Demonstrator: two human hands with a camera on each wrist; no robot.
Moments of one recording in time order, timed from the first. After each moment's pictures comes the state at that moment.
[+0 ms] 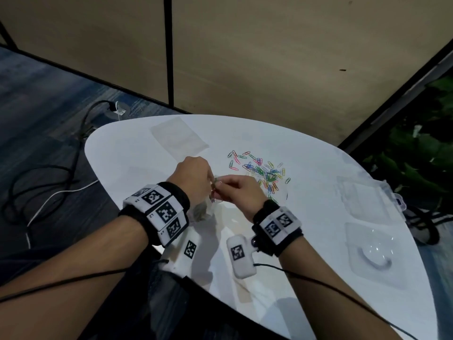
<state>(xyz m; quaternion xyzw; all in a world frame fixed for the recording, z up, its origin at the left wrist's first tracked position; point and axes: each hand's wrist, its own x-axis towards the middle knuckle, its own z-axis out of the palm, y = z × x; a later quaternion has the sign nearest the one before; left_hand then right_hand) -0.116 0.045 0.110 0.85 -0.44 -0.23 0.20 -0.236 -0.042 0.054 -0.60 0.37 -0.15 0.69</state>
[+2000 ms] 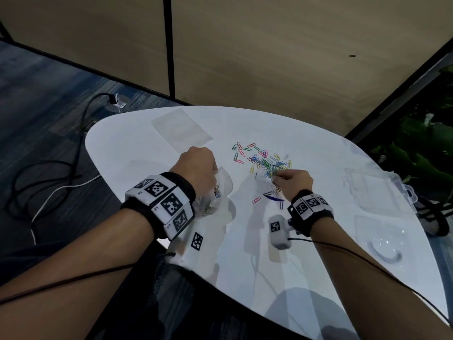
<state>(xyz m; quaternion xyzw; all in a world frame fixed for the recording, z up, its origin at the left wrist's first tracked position) -0.109 0.043 0.111 0.84 -0.44 -0.24 0.19 -0.303 -0.136 0.013 -0.69 0.60 -0.20 0.37</state>
